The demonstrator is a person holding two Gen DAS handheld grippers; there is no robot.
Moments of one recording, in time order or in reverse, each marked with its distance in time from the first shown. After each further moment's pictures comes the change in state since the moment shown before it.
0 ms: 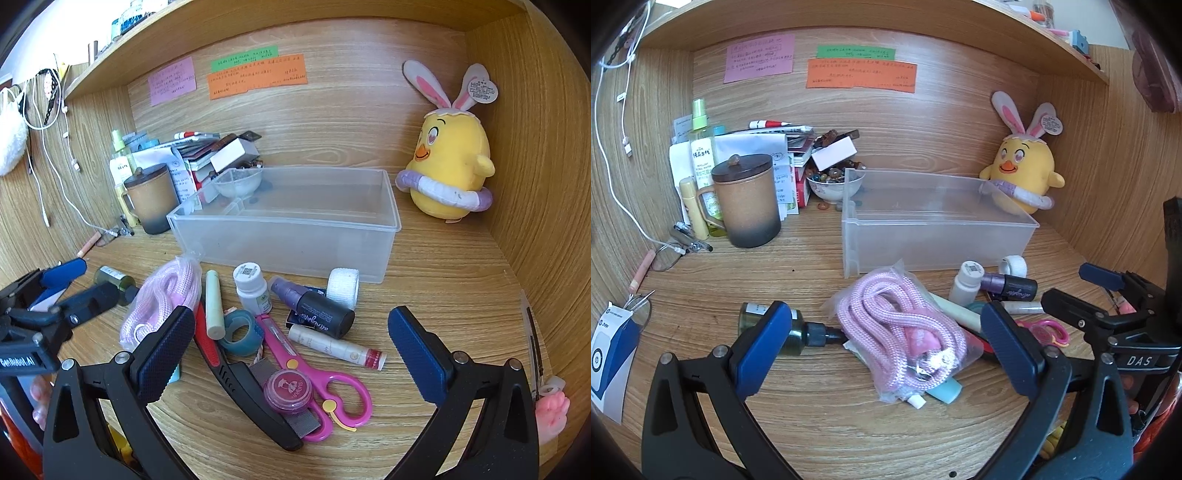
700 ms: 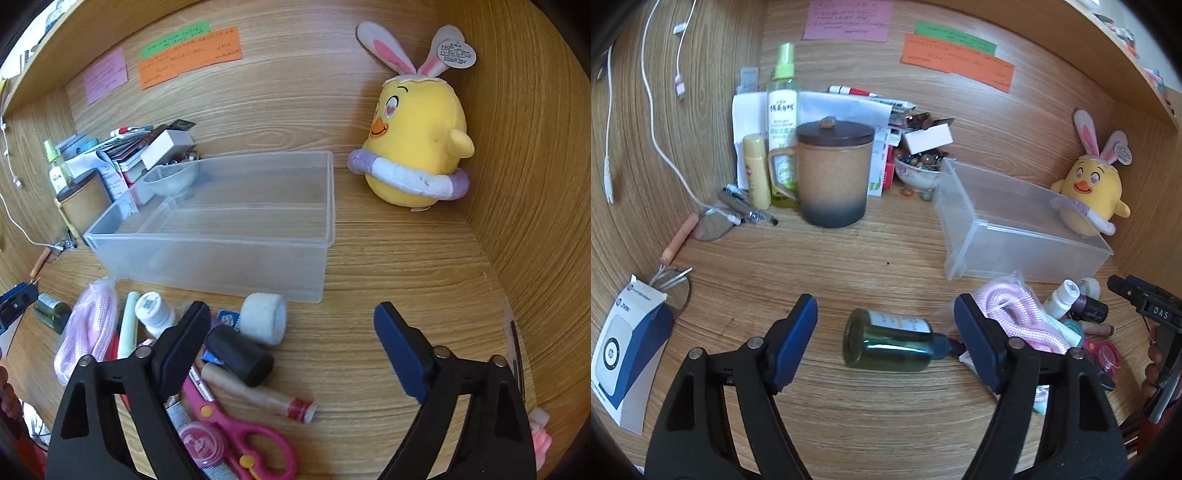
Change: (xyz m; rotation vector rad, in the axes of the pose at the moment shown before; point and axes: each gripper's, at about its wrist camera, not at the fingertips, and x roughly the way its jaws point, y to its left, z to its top) left arm 0.023 0.094 0.001 -0.152 0.075 0.100; right arm 0.048 -0.054 0.028 0.080 0.101 -0.112
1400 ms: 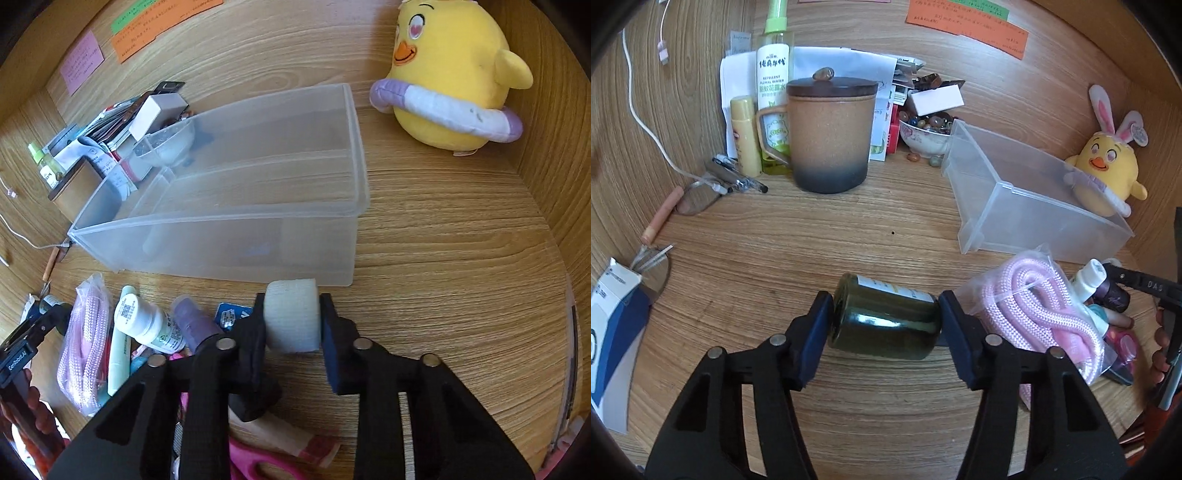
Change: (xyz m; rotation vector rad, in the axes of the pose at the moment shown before) left arm 0.033 -0.004 -0.009 0.020 0.091 0.041; right arm 0.057 -0.012 0.008 0.069 0.197 0.134
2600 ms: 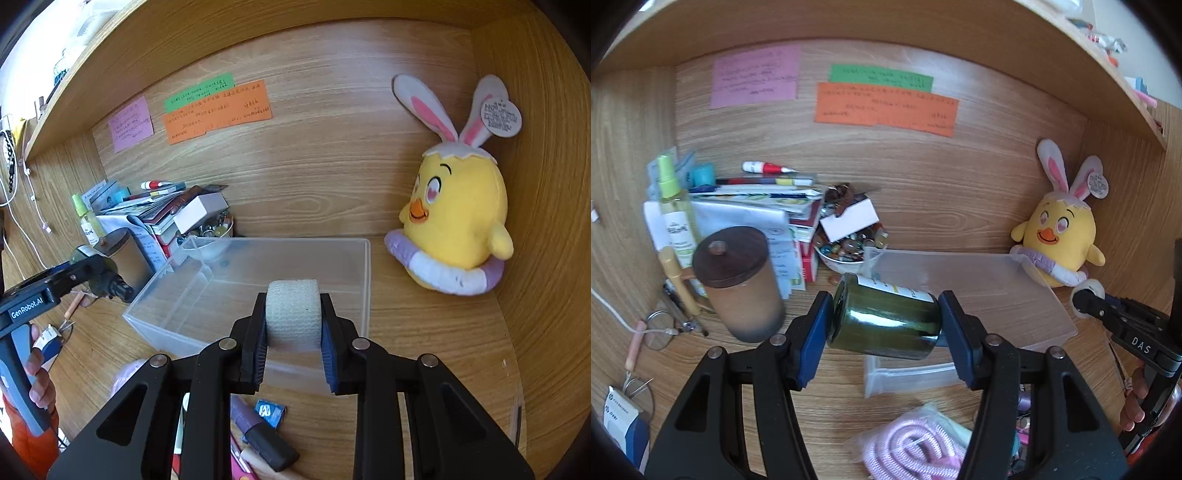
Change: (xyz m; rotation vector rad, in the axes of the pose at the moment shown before) left arm -0.018 -0.085 0.117 0.101 -0.173 -0.134; right arm -0.070 0.029 0.050 -0.119 -0.299 0.026
